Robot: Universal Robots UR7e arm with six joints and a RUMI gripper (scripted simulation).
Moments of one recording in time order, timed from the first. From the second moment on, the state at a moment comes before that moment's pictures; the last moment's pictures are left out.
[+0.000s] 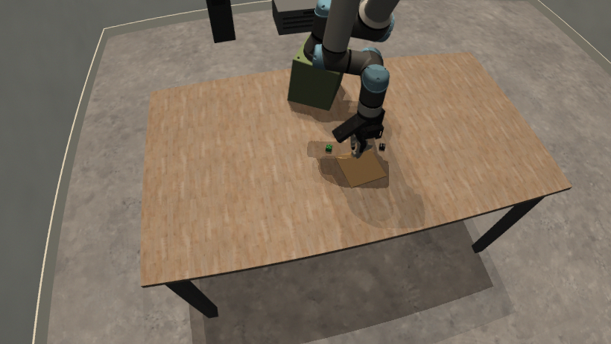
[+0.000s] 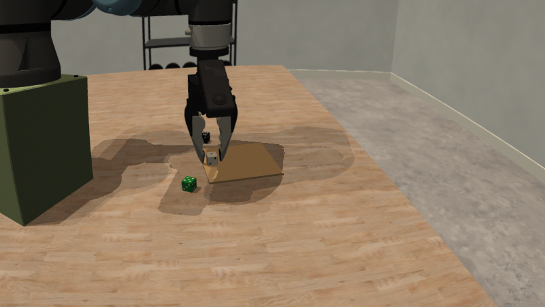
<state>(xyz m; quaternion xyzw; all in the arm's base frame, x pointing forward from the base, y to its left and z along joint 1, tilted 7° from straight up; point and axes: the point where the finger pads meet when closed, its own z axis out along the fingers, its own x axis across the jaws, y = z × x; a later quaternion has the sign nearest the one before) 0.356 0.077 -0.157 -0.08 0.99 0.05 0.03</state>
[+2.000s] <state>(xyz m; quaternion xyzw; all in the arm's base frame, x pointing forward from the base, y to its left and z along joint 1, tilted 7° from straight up) 0.351 0.068 -0.073 -0.08 0.99 0.05 0.03</state>
